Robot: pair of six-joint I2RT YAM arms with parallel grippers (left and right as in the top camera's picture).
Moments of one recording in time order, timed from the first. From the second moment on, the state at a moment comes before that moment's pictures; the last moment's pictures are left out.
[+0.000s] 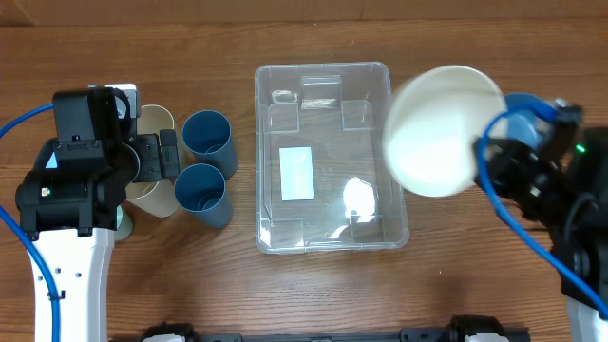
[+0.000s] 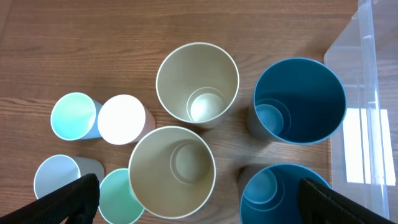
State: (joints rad) left arm 0.05 1.23 1.41 -1.11 -0.11 0.00; right arm 0.01 1.02 1.40 -1.01 -0.34 0.40
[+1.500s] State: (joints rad) left arm 0.05 1.23 1.41 -1.11 -0.11 0.00; right arm 0.36 1.62 1.71 -1.15 -0.26 0.33
